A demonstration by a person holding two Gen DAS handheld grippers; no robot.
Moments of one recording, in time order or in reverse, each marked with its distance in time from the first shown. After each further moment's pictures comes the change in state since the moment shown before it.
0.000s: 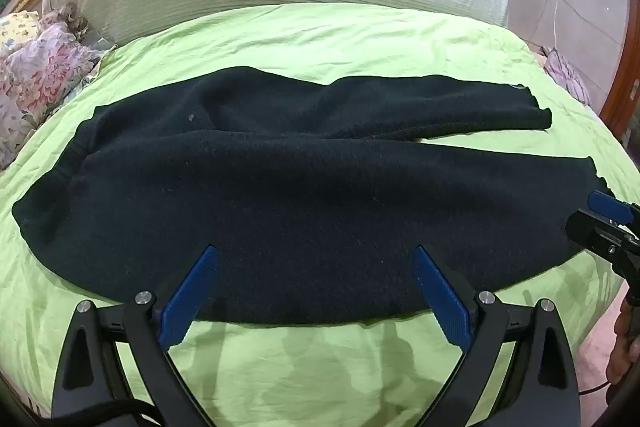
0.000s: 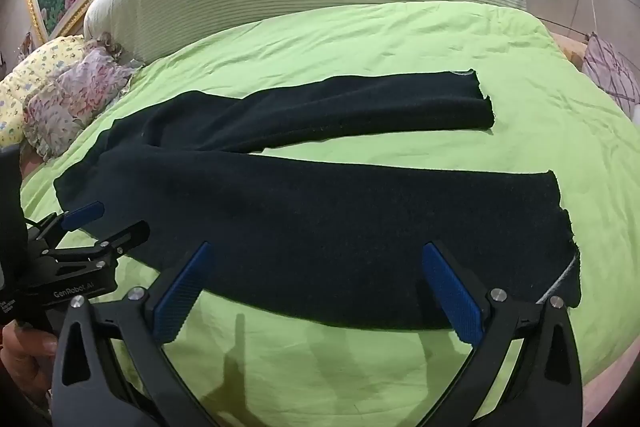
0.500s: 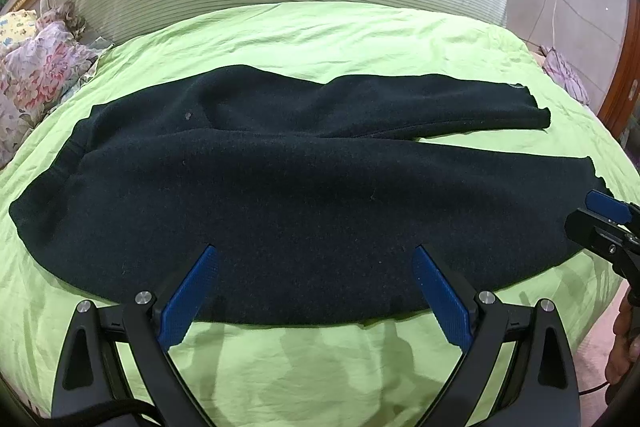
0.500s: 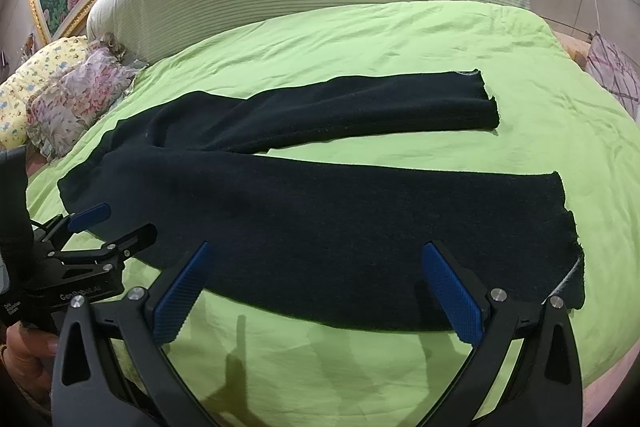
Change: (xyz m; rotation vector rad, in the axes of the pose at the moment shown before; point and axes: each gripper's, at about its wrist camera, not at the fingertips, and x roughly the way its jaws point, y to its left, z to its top) left arm 0.001 -0.003 0.002 0.005 -0.004 -0.004; right arm 0.002 0.001 0.001 0.003 -0.006 0.008
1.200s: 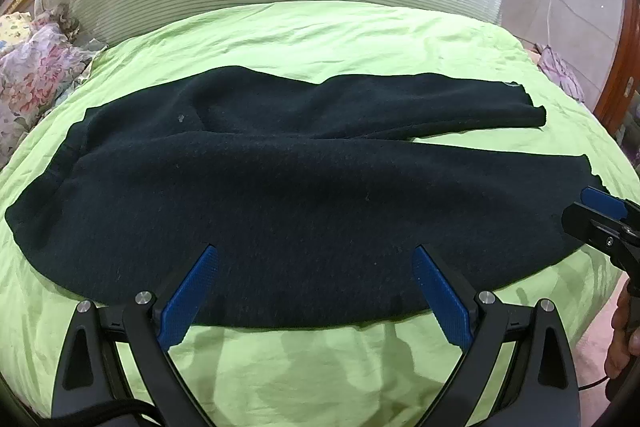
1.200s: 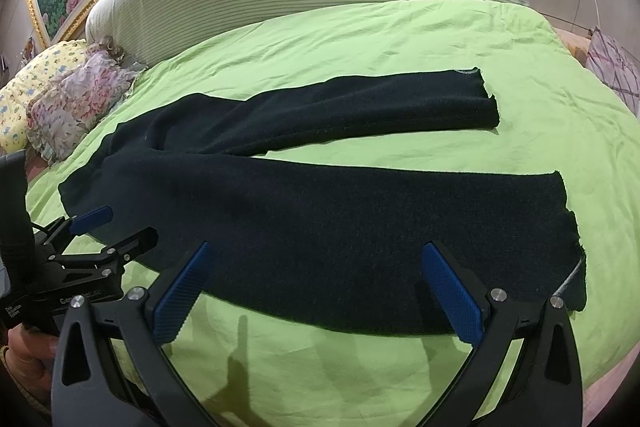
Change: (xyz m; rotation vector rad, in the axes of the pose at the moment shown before) left arm 0.001 0.004 0.003 0.005 -0.002 -0.025; right arm 0.000 -0.005 0.002 0.004 -0.001 0.002
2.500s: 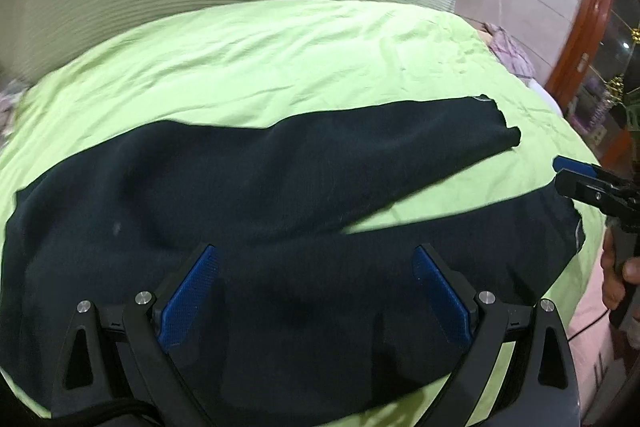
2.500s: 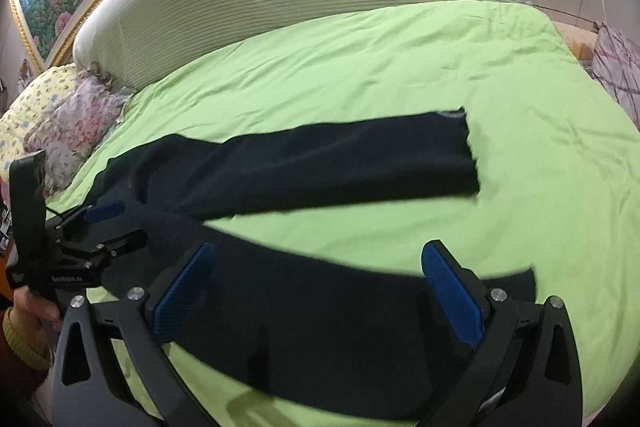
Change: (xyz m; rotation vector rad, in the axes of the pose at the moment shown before) left arm 0.053 0.006 0.100 0.144 0.103 -0.229; right arm 0.003 -0.050 0.075 0.062 0.011 0.037
